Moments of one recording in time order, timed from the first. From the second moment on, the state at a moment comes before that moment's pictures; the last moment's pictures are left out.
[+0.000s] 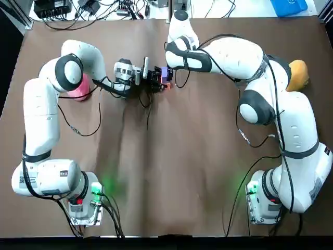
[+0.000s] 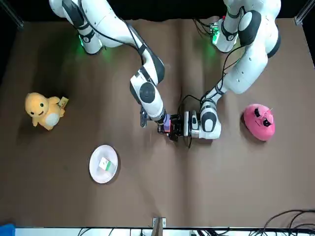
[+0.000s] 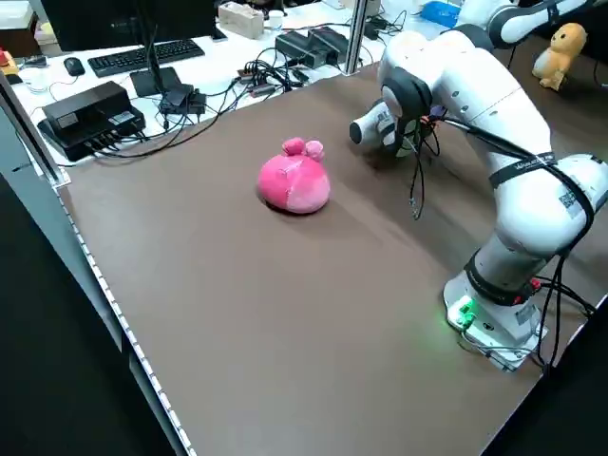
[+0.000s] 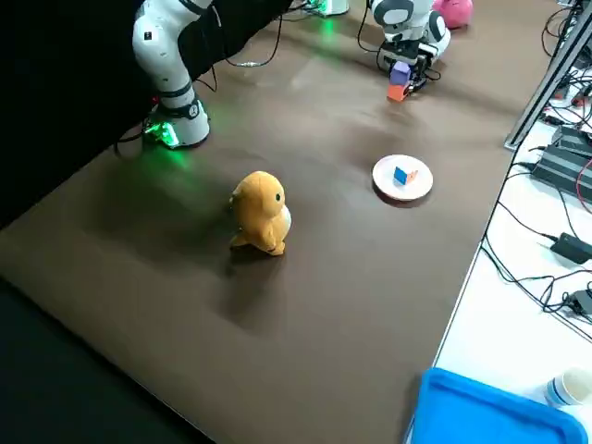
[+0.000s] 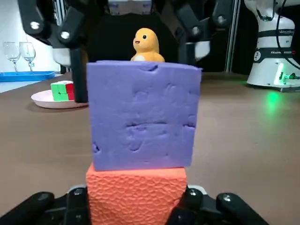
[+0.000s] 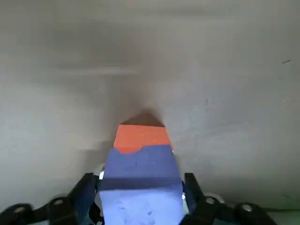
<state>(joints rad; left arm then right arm) 0.03 1.09 -0.54 -1.65 -1.37 2.20 2.63 0.74 0.83 0.01 -1.28 0.20 2.22 2.21</state>
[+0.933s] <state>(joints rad) 0.03 1.09 -0.53 -1.65 -1.37 2.20 2.63 0.74 0.83 0.00 -1.28 0.20 2.22 2.21</state>
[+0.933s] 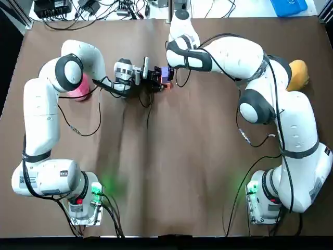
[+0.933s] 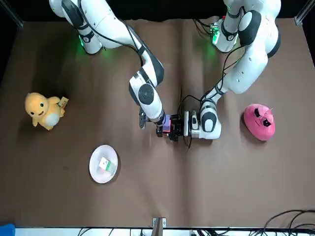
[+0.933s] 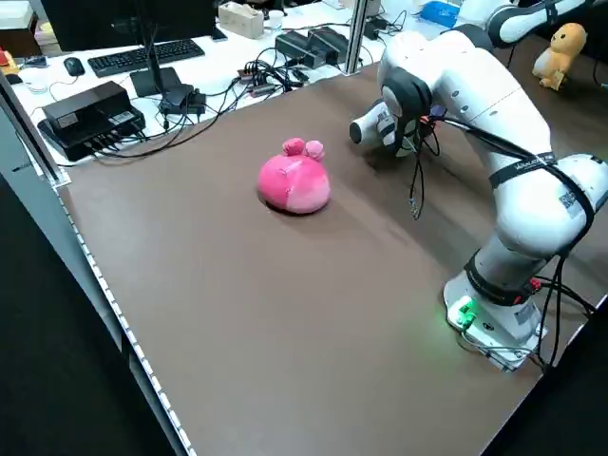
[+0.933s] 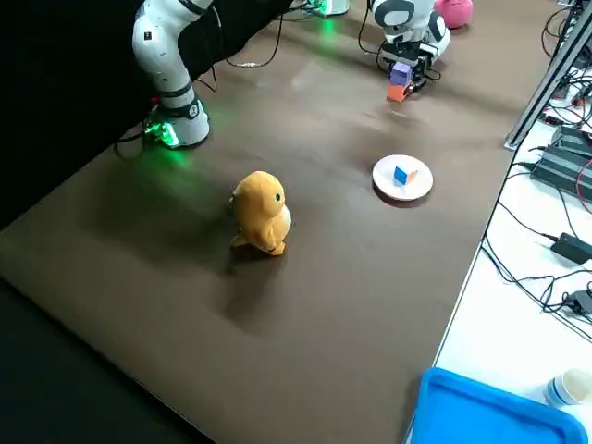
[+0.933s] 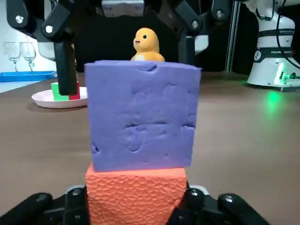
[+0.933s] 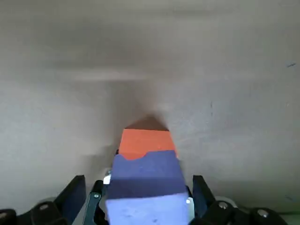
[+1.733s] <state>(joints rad) 0.05 1.09 -0.51 -1.63 -1.37 2.20 2.64 0.74 0.83 0.01 -1.27 0.20 2.16 2.21</state>
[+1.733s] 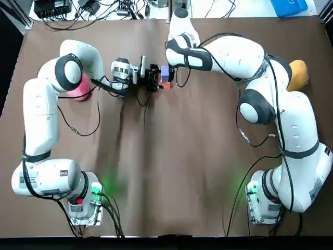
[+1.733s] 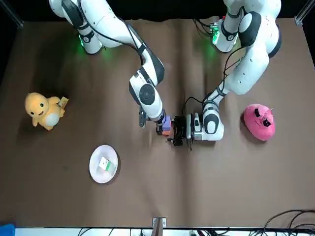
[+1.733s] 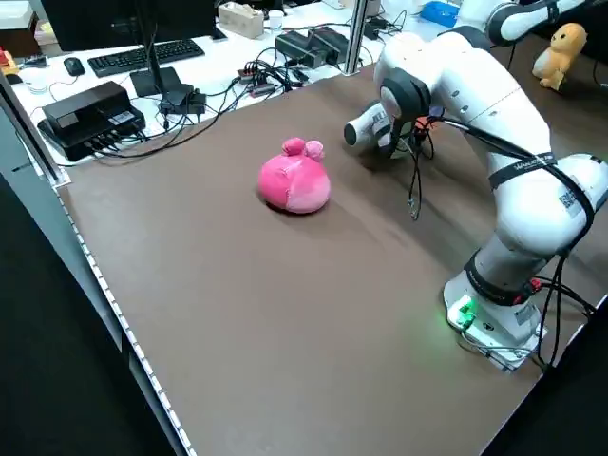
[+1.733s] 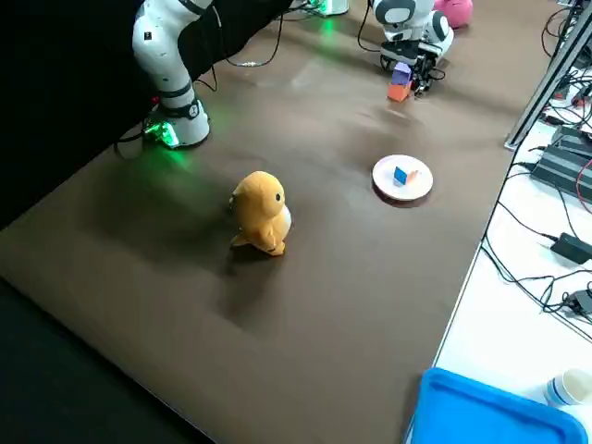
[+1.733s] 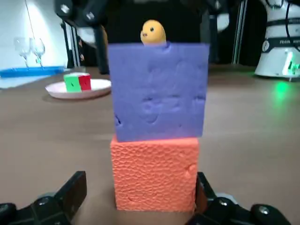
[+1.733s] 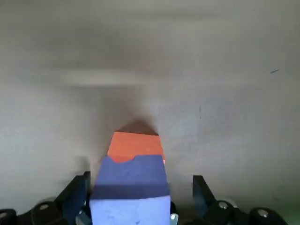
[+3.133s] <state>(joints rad) 0.26 0.74 -0.52 -1.63 -1.20 2.03 1.90 0.53 0.72 -0.01 -1.25 0.17 1.91 1.56</state>
